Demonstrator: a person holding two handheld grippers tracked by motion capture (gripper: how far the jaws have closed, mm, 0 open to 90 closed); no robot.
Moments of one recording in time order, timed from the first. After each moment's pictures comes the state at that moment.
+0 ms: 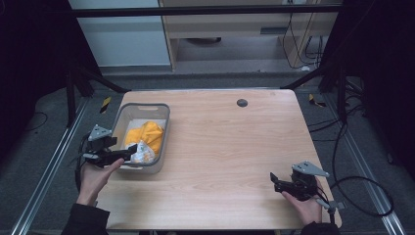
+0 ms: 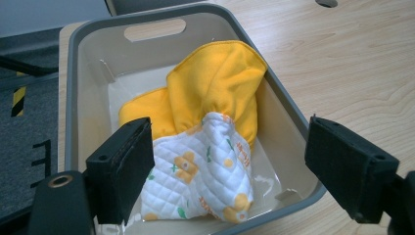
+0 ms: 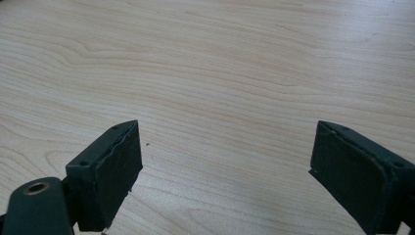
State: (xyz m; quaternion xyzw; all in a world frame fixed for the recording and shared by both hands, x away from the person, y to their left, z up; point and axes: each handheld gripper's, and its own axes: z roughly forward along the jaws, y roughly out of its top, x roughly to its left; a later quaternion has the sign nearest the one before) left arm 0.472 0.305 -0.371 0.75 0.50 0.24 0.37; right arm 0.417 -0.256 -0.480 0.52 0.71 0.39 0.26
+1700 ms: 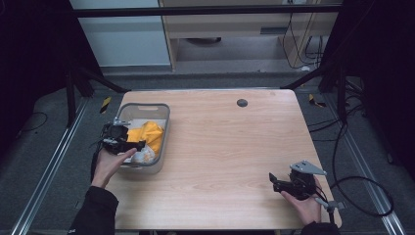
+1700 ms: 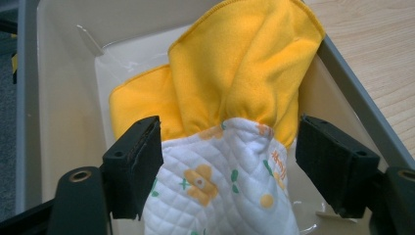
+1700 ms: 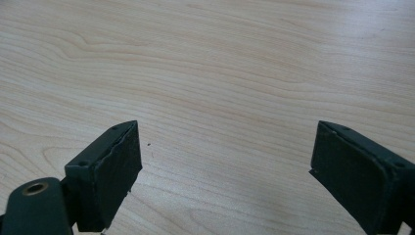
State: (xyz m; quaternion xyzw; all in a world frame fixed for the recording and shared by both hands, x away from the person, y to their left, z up) left arm 0.532 0.290 -0.400 0.78 0.51 0.20 0.29; right arm 0.420 -0.253 -0.482 0.52 0.72 0.38 0.25
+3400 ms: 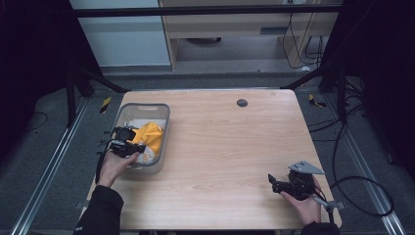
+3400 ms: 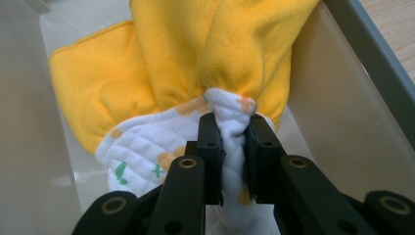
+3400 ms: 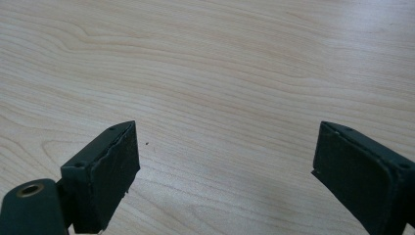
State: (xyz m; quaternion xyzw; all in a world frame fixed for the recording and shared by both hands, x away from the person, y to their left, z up) left arm 0.540 0.280 -0.423 0.81 0.51 0.15 0.25; right arm 0.421 -0.252 -0.484 0.52 0.73 0.37 0.25
